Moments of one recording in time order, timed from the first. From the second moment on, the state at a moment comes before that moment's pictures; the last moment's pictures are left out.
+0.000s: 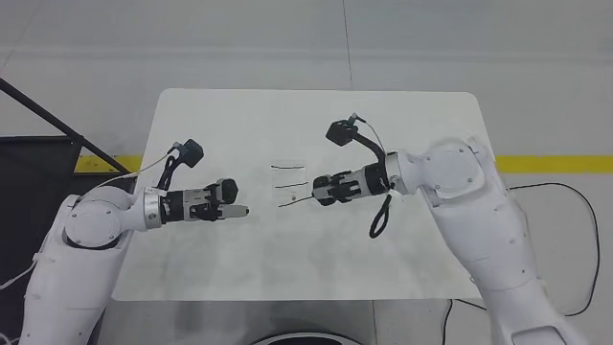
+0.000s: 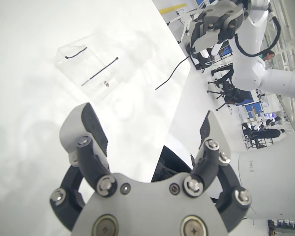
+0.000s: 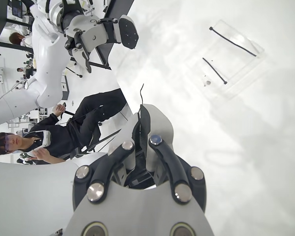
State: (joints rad) left arm 1.26 -1.03 -1.57 -1.65 -0.03 -0.58 -1.24; right arm -0.75 -1.25 1.10 -1.59 -0.18 -0.10 1.42
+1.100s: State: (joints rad) left arm 1.08 -0.92 -1.23 -1.65 -0.05 -0.79 -1.03; right arm -0.62 -1.26 0.98 -1.50 0.01 -0.18 1.52
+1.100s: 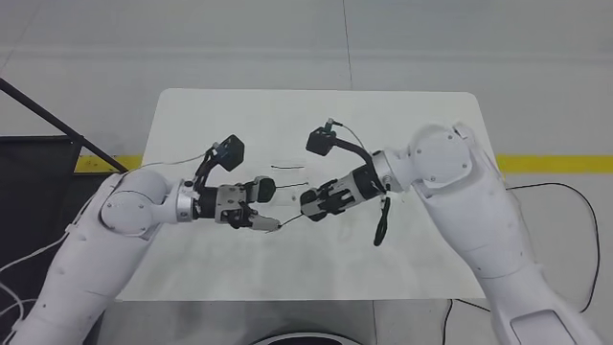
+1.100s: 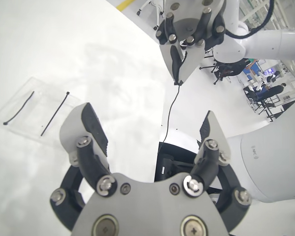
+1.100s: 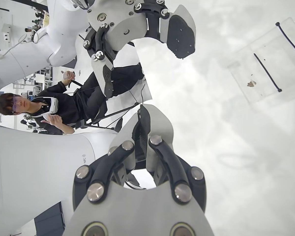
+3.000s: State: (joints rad) left arm 0.83 -0.75 -0.82 -1.49 -0.20 -1.01 -0.81; right arm -0.43 -1.30 0.77 -1.30 0.09 -0.17 1.45
